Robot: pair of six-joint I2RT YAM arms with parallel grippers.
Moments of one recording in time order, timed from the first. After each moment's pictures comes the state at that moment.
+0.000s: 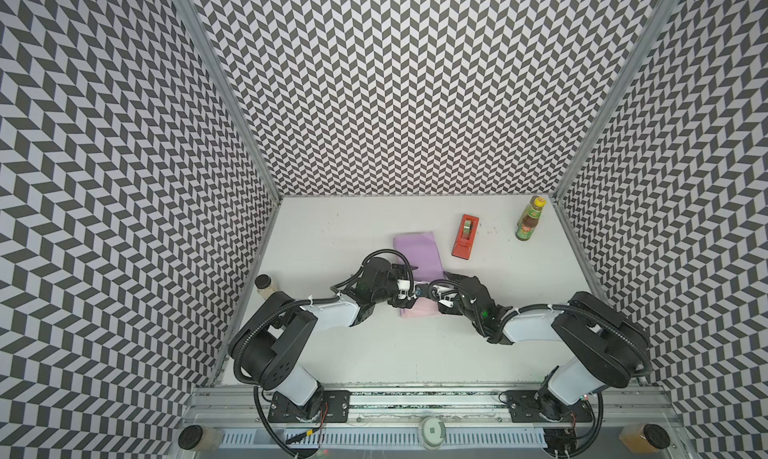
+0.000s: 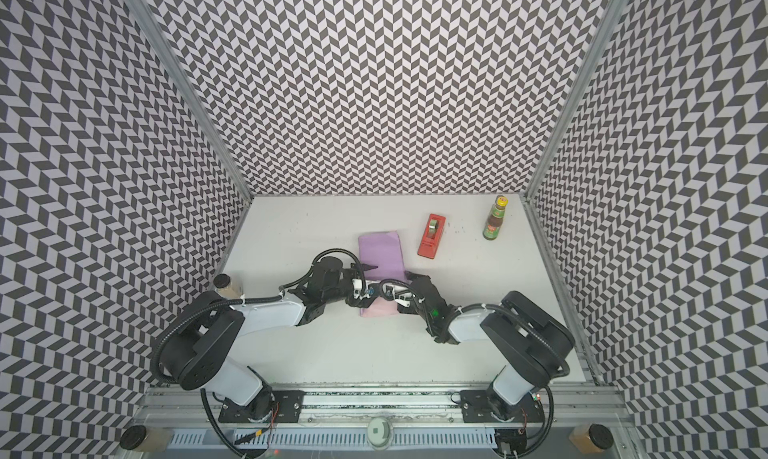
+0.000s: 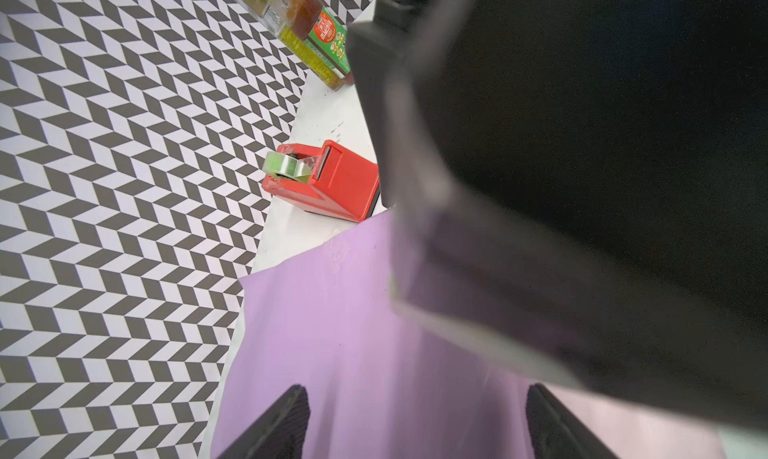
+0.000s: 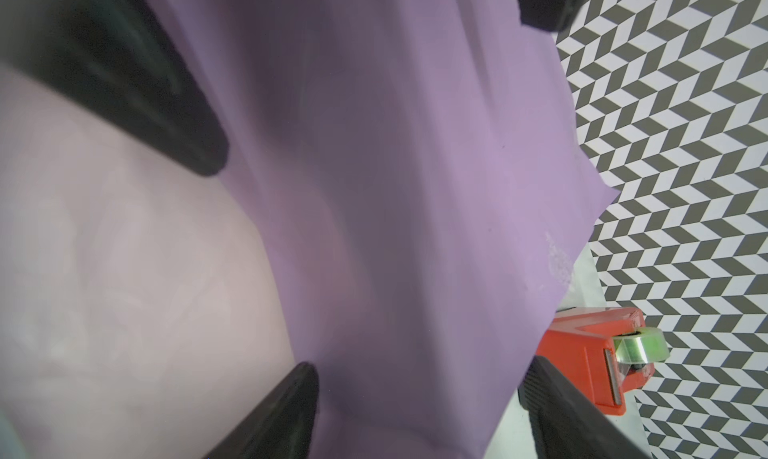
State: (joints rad) left arm -0.62 1.58 0.64 0.42 0.30 1.02; right arm 0.75 1.59 0.48 0.58 0.18 -0.79
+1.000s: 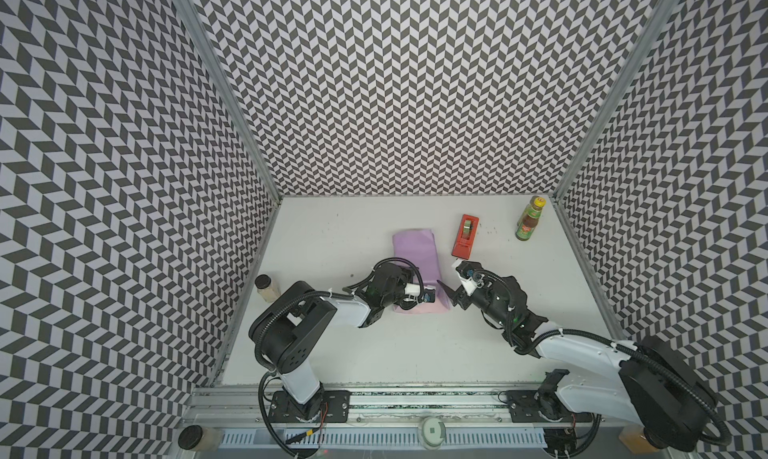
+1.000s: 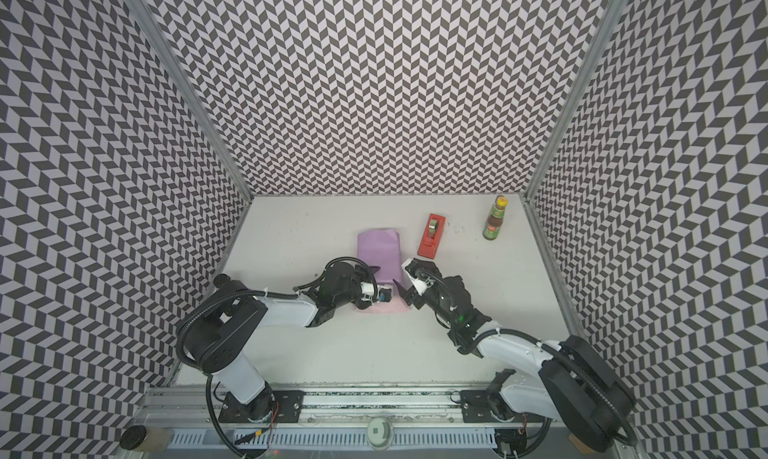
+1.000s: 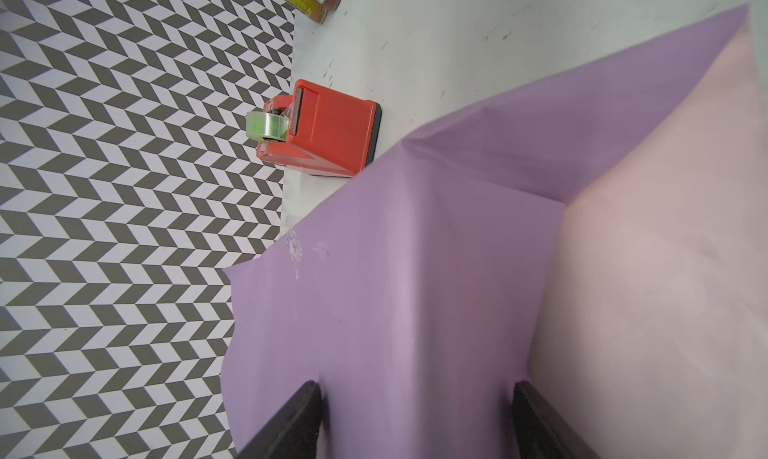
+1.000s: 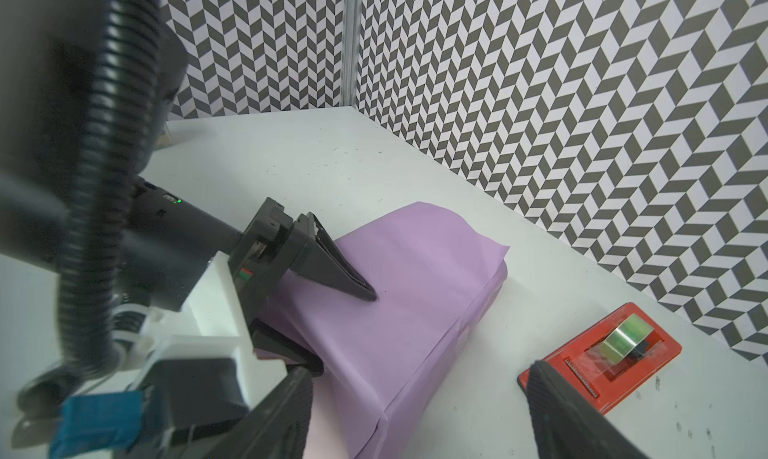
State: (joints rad) left arm -0.69 1.70 0.66 0.52 0.05 1.16; right arm 0.66 1.21 0.37 0.66 -0.04 -0.18
